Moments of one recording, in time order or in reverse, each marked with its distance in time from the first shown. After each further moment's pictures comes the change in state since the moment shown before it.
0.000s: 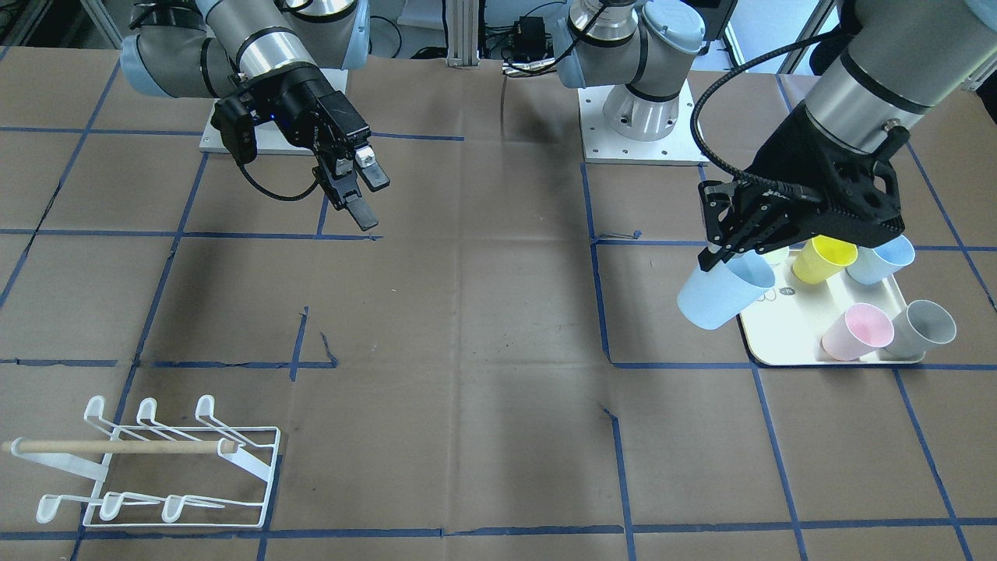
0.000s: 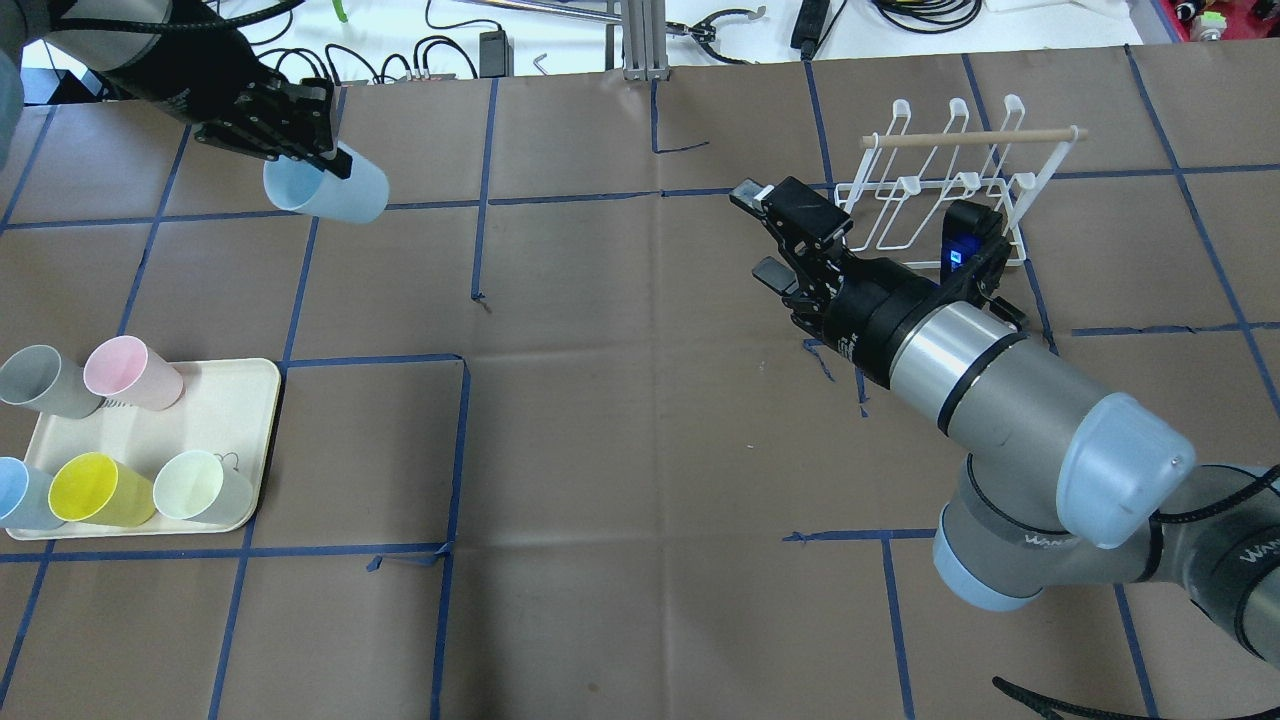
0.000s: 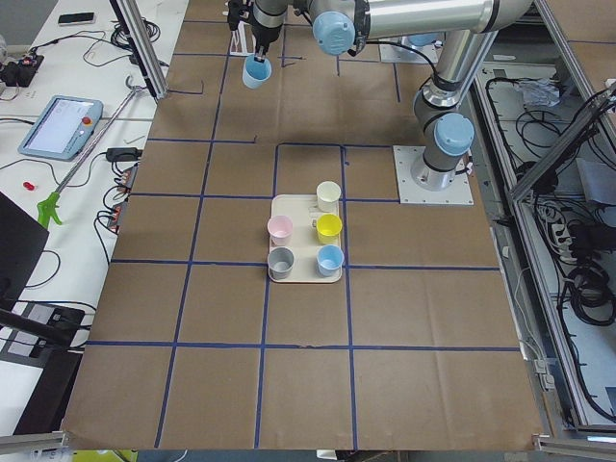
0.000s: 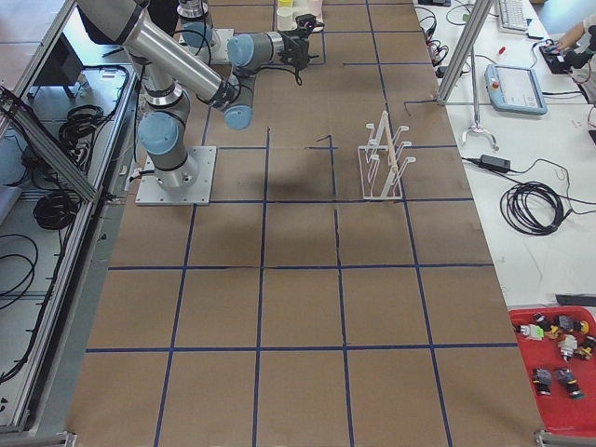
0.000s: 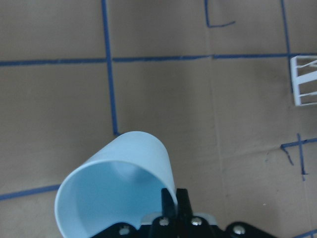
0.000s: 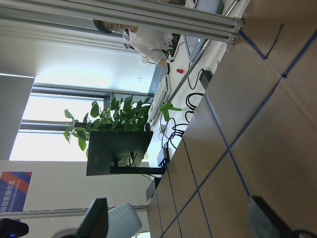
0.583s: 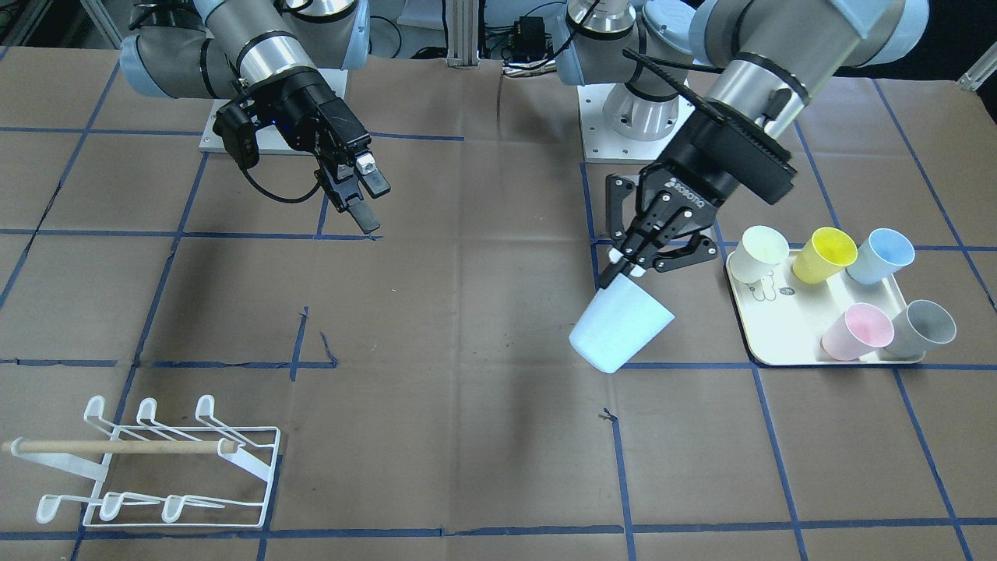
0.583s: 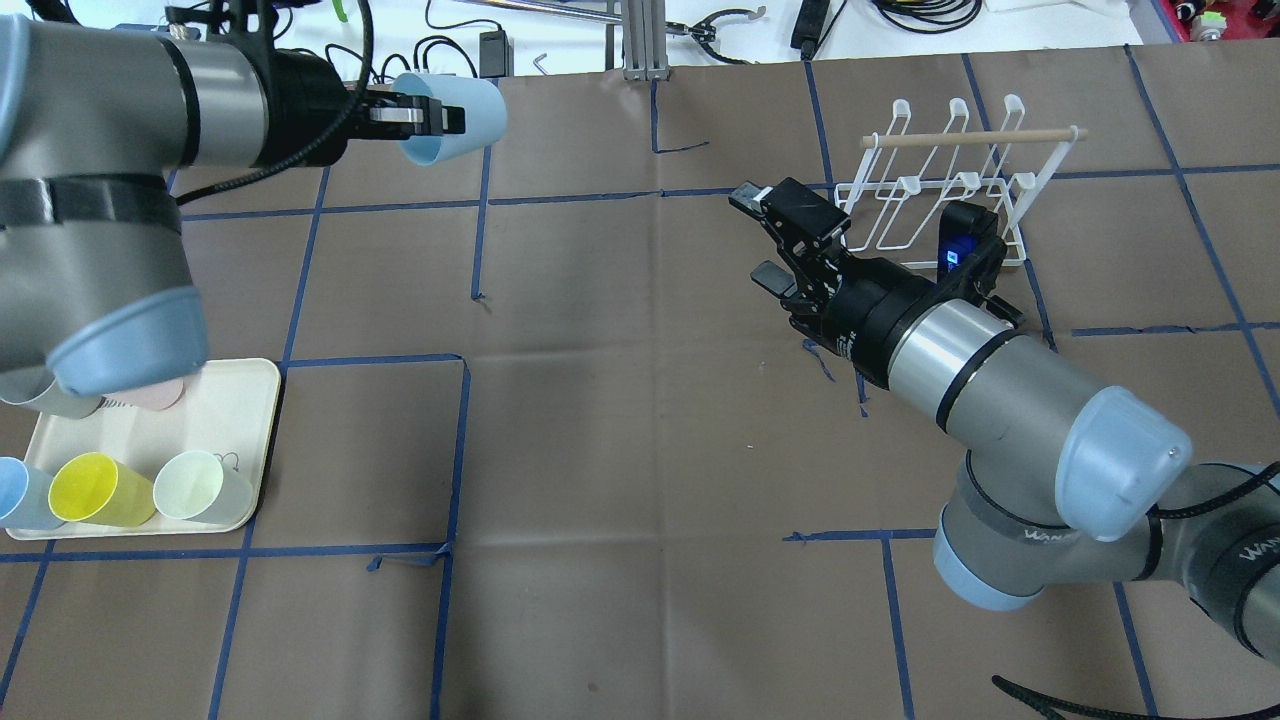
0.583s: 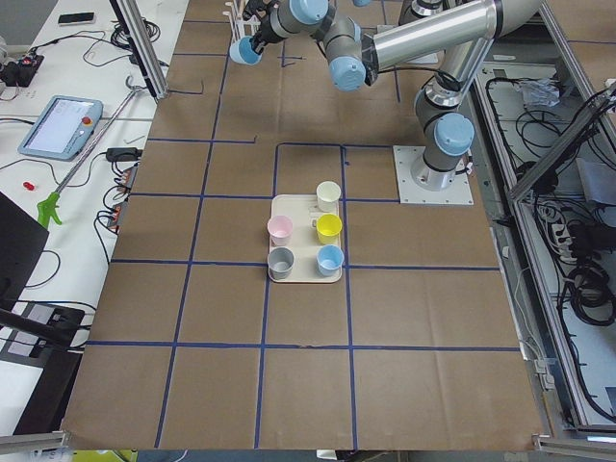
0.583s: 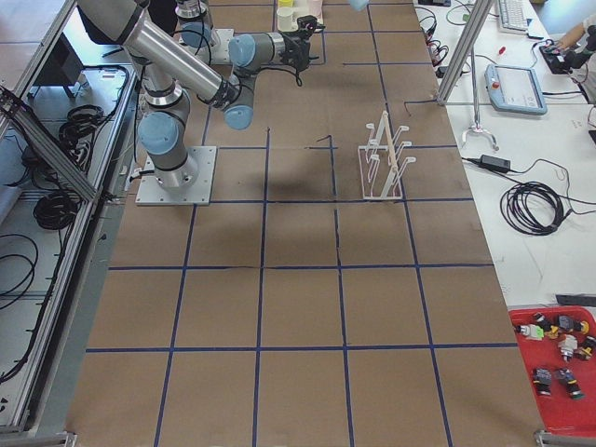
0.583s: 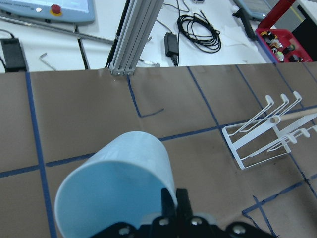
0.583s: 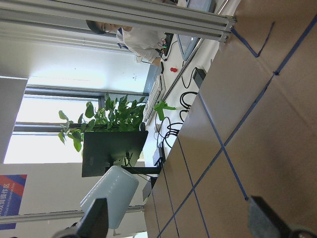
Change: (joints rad) left arm -0.059 0.049 -0.364 0.723 -0.211 -0.037; right arm 0.001 0.003 -0.002 0.040 -0.003 0.019
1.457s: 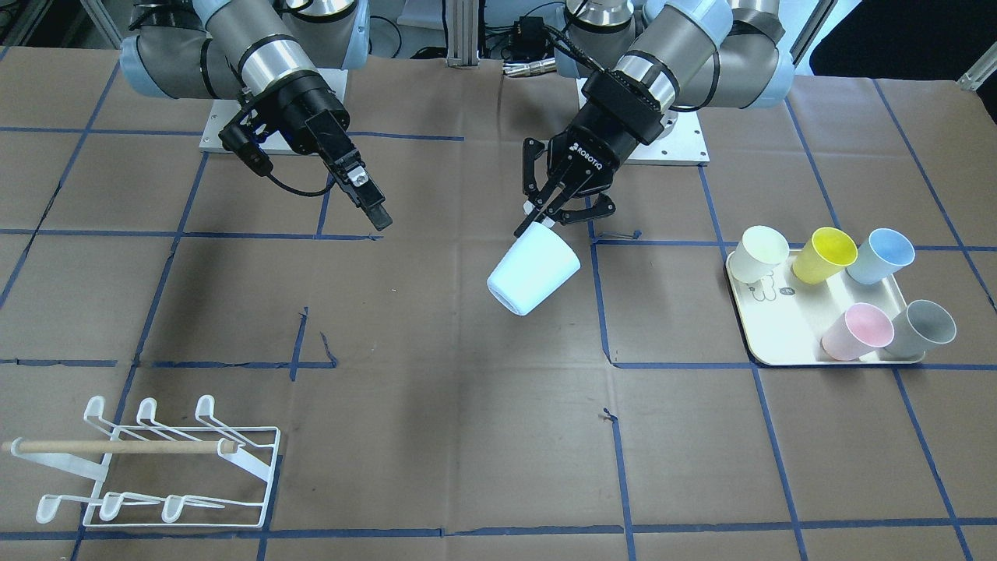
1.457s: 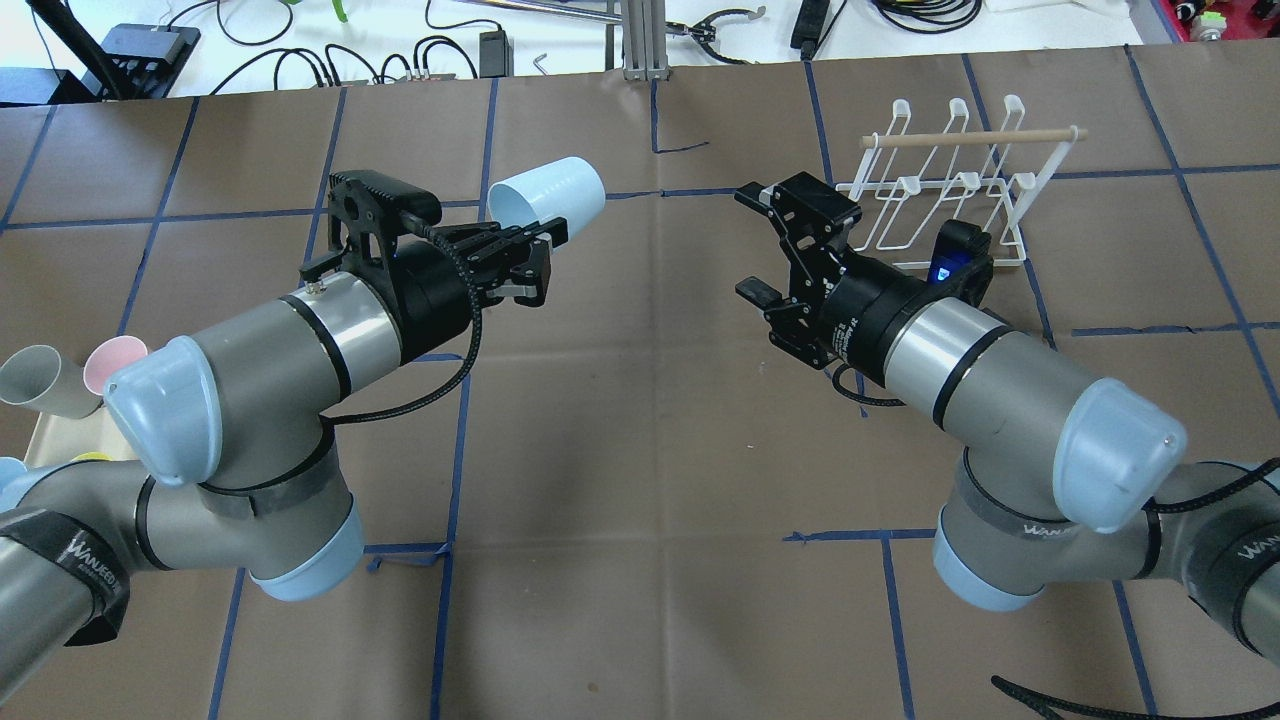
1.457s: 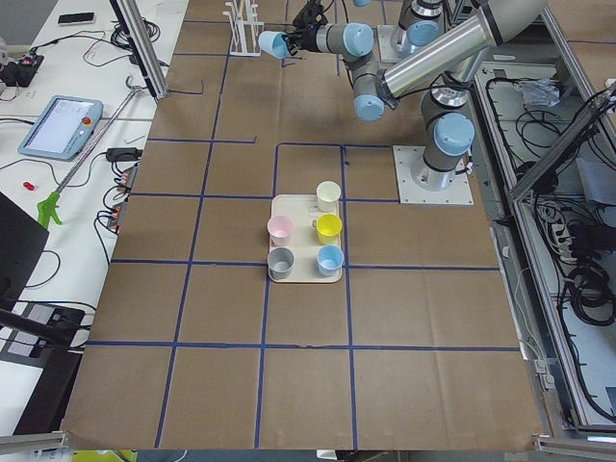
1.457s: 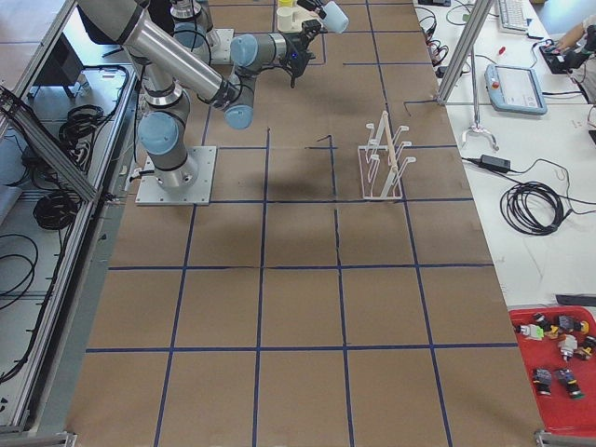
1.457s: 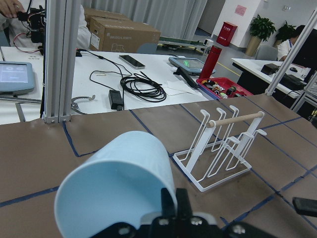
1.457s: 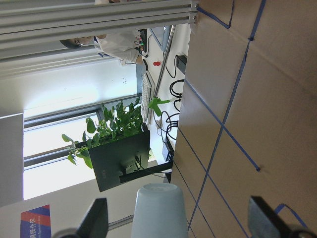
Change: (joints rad) left arm -0.107 0.004 -0.348 0.689 -0.026 -0.159; right arm 0.004 0.003 -0.004 0.026 0.009 0.245
